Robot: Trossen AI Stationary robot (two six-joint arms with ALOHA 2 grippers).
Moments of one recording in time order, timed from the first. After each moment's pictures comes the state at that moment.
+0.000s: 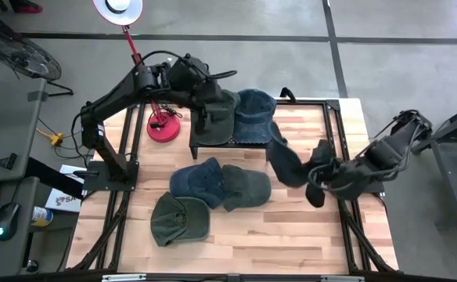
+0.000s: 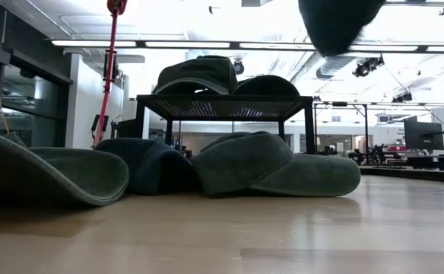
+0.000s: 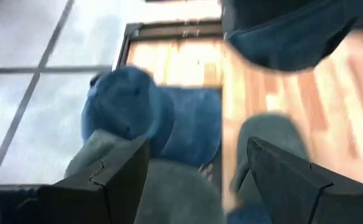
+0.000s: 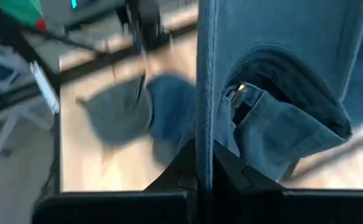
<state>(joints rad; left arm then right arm) 0.25 1.67 2.18 -1.16 0.04 0.21 0.64 1.13 1.37 -1.01 0.74 0.82</state>
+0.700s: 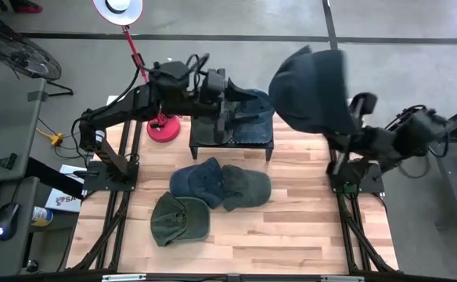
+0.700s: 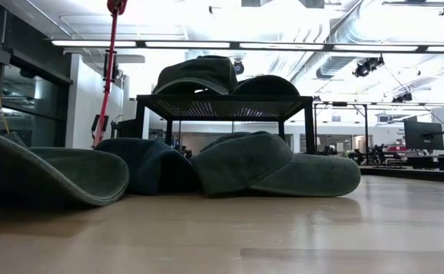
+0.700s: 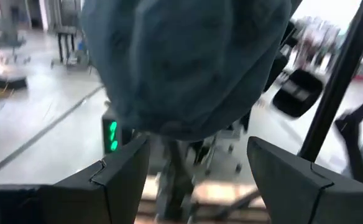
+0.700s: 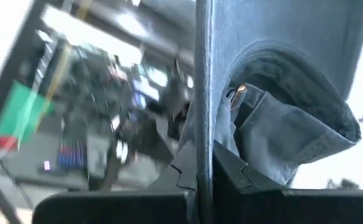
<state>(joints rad) 0.05 1.67 2.18 -0.45 0.04 -0.11 0.64 1.01 1.37 0.17 0.78 -0.78</state>
